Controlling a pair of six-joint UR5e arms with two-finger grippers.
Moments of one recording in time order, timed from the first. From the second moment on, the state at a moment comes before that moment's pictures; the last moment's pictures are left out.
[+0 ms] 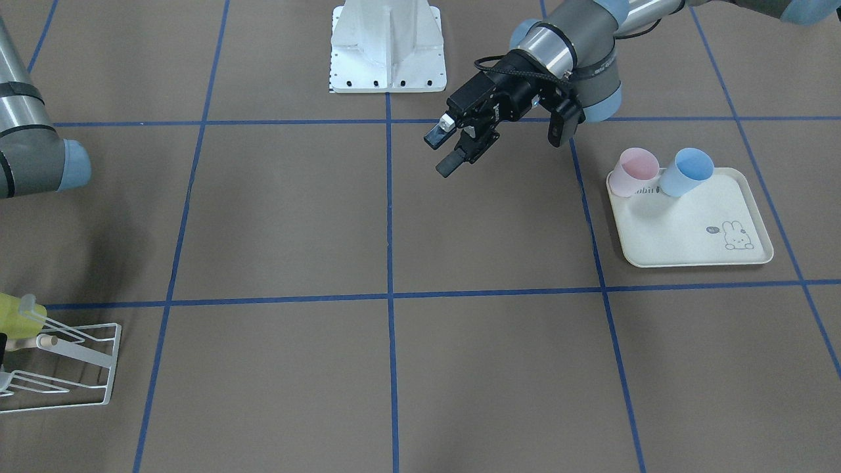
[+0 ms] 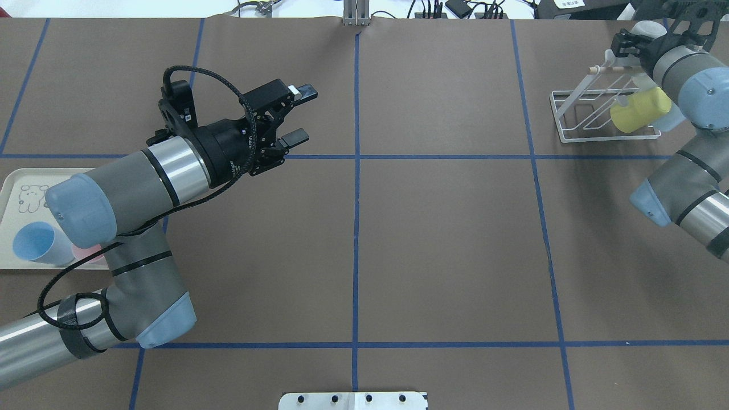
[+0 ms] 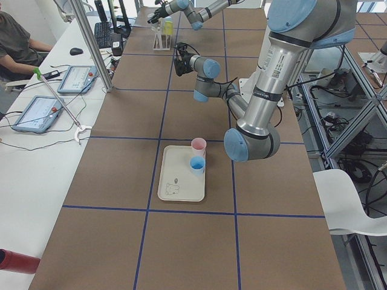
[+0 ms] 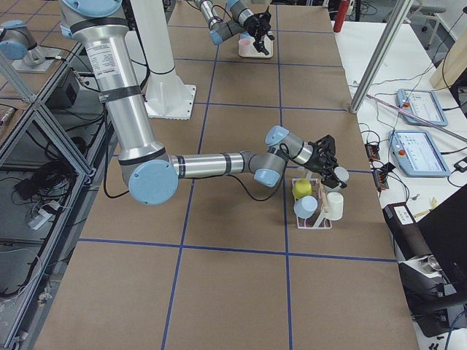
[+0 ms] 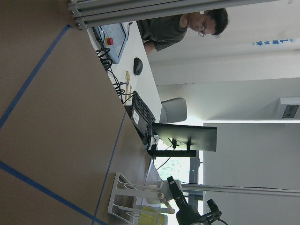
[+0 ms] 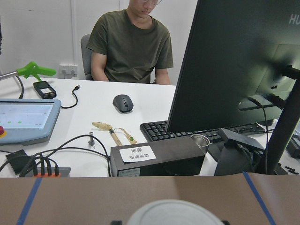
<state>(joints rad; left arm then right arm) -0.54 -2.02 -1.71 -2.91 -1.41 -1.97 1.01 -1.28 1.29 -0.53 1.28 0.90</state>
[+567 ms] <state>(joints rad) -0.54 -2.02 -1.71 -2.91 -1.41 -1.97 1.02 -1.30 1.29 -0.53 1.28 0.89</state>
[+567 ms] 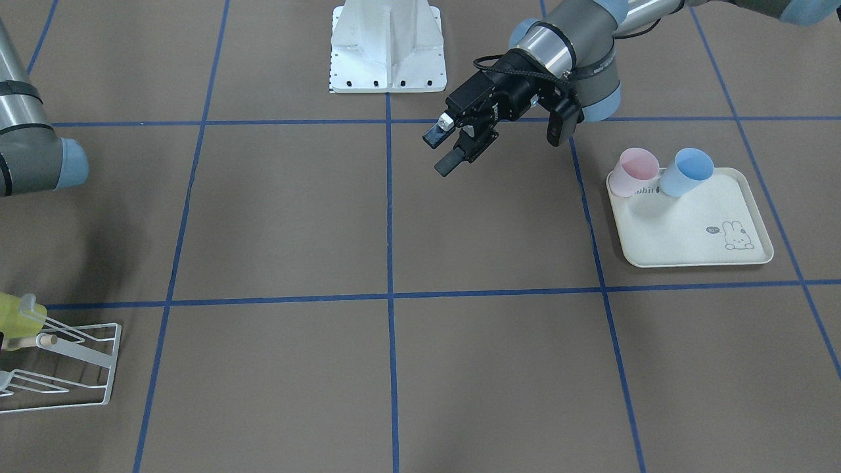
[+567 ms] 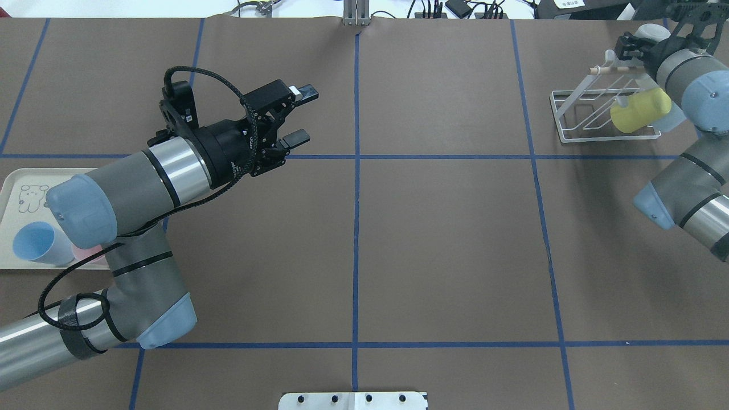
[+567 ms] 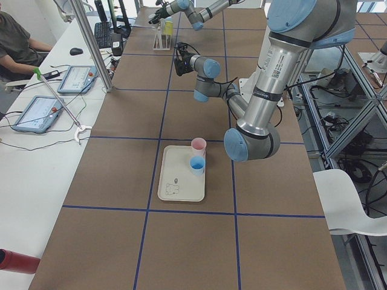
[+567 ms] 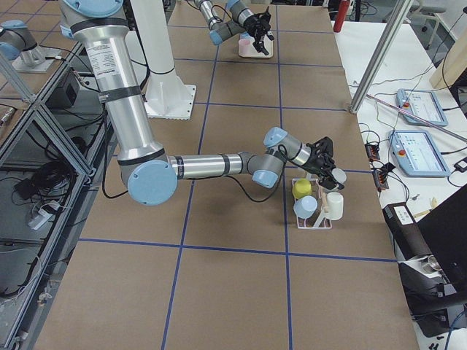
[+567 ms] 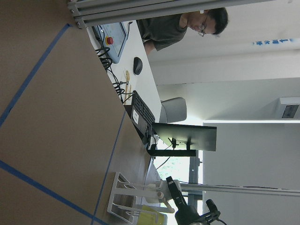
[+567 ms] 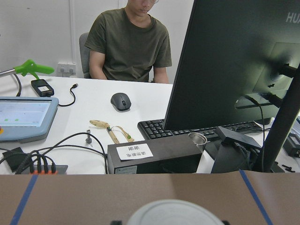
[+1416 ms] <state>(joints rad) -0.54 -2.02 -1.71 -2.91 -1.41 -1.98 1.05 -1.30 1.30 -0.53 1.27 0.89</state>
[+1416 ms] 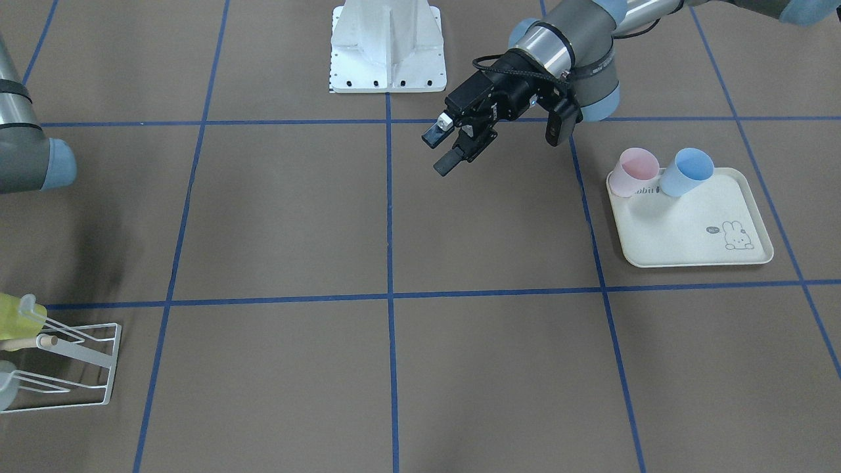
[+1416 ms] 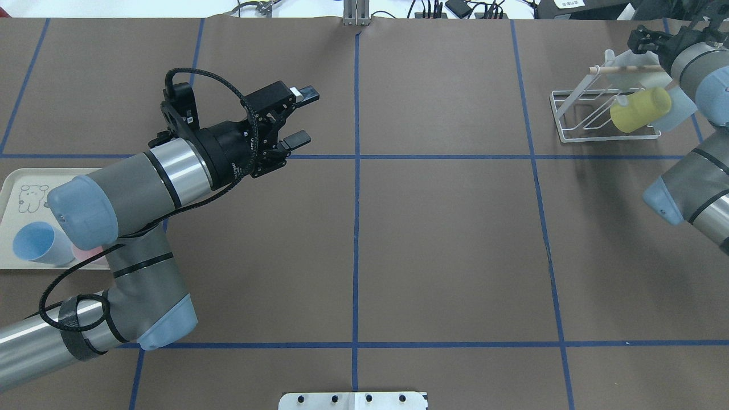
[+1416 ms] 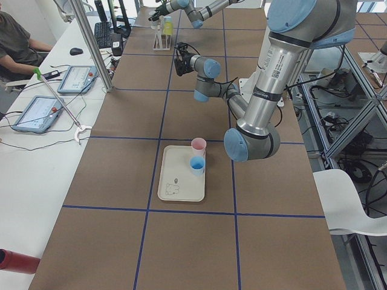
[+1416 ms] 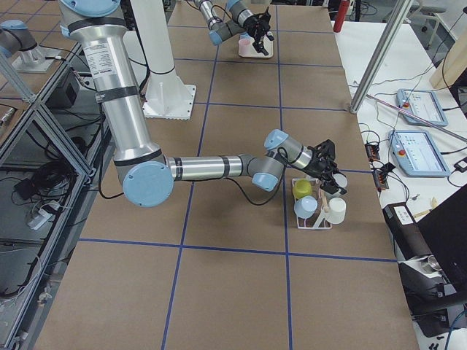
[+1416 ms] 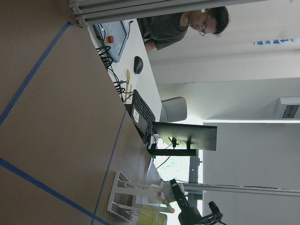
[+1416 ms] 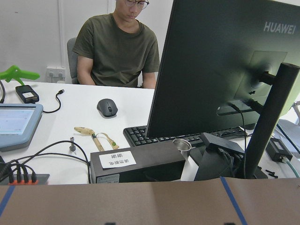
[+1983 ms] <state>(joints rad) -0.54 -2.03 -1.72 -2.91 -1.41 -1.98 1.07 -1.30 1.32 -0.53 1.29 0.87</state>
